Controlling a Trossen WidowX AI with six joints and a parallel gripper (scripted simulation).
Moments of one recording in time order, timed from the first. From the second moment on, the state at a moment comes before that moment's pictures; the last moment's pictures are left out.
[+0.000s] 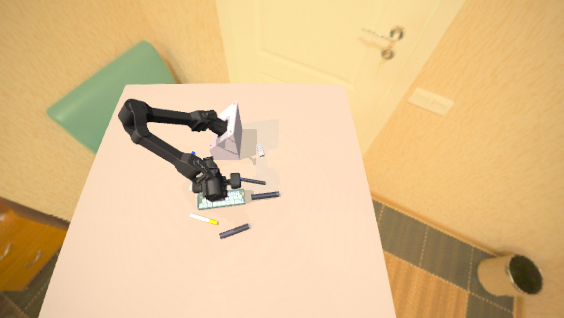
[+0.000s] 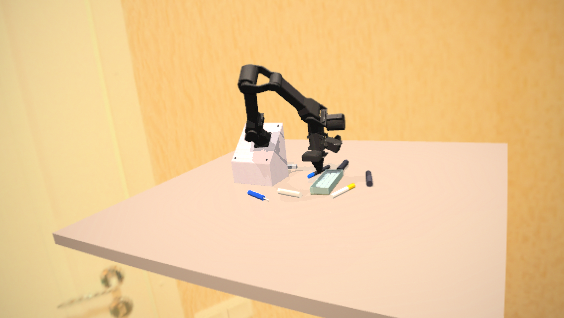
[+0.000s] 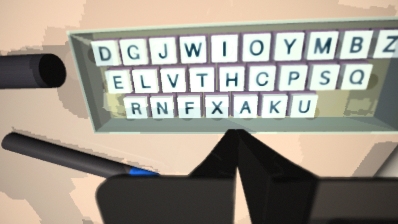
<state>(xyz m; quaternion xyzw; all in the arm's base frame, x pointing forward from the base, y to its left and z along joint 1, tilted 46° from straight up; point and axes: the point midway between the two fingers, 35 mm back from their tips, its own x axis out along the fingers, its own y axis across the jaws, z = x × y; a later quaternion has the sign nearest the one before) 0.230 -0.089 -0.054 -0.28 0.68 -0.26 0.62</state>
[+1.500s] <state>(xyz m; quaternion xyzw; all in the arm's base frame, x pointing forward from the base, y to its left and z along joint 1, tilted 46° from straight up) 0.222 -0.078 -0.009 -0.22 0.71 -0.30 0.60</state>
